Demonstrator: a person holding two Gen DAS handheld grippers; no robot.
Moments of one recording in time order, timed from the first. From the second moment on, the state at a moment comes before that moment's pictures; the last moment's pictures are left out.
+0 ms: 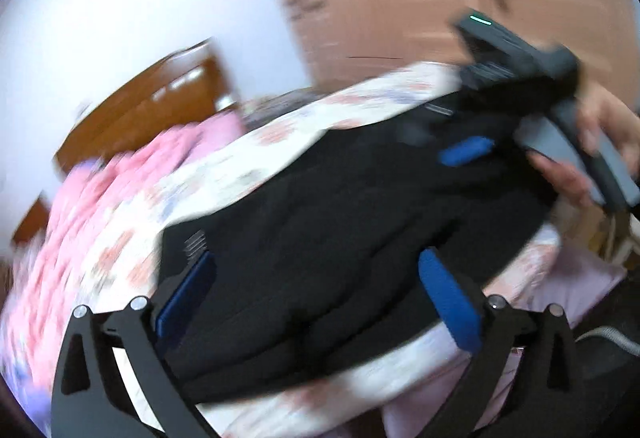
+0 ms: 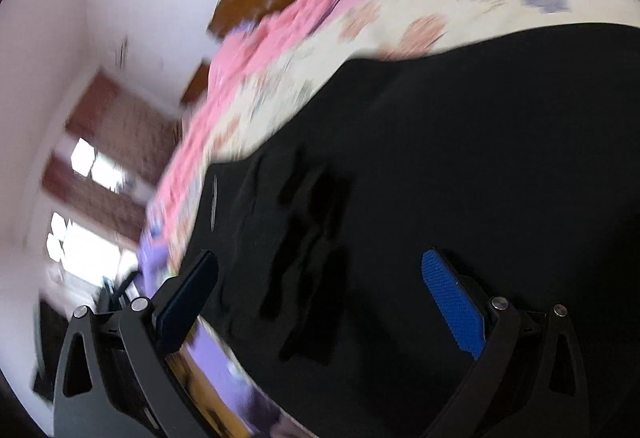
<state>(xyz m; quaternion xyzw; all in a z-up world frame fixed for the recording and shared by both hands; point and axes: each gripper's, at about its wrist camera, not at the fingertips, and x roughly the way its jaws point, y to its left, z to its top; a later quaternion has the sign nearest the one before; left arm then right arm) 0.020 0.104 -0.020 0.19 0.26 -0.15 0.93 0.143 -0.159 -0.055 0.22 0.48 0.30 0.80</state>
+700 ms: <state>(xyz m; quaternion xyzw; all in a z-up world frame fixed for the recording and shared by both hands) 0.043 0.193 -0.068 0.18 0.34 -0.06 0.92 0.117 -0.090 -0.055 0.19 0.52 0.33 0.76</state>
